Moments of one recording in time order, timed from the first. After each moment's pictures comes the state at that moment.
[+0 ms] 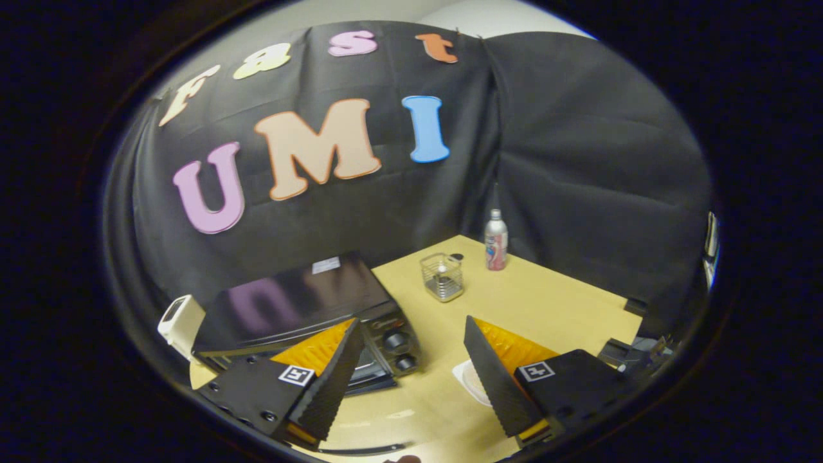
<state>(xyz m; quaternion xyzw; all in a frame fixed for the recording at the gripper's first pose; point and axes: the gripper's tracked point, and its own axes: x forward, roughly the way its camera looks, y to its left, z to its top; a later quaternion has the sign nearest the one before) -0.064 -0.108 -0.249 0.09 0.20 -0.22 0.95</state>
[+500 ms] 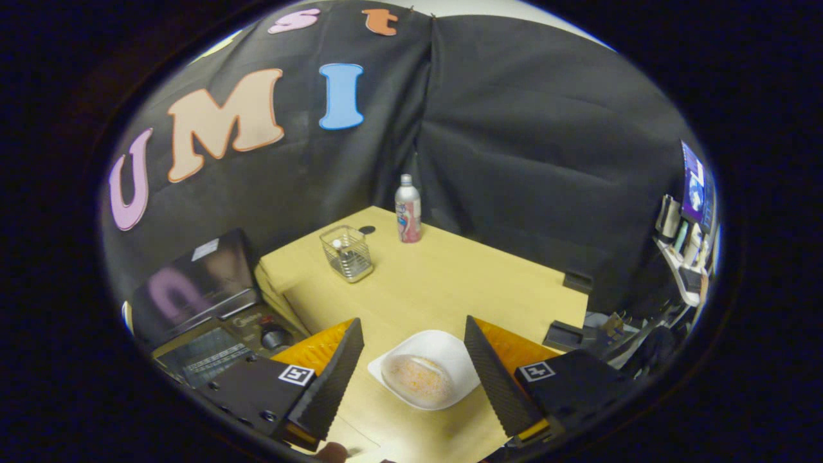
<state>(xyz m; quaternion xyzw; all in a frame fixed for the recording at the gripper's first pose) -0.089 -0.197 -0.317 0.09 0.28 -0.38 0.88</state>
